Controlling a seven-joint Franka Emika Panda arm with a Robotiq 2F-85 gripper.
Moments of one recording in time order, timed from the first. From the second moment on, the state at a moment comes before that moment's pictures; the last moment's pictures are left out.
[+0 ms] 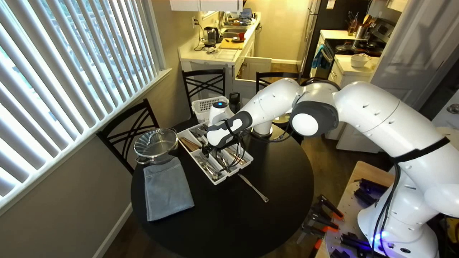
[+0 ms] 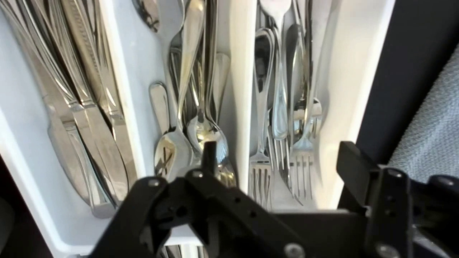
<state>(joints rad) 0.10 1.14 -0.03 -1.26 0.16 2.56 0.20</state>
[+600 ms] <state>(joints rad) 0.09 0.91 0.06 -1.65 0.16 2.62 0.16</state>
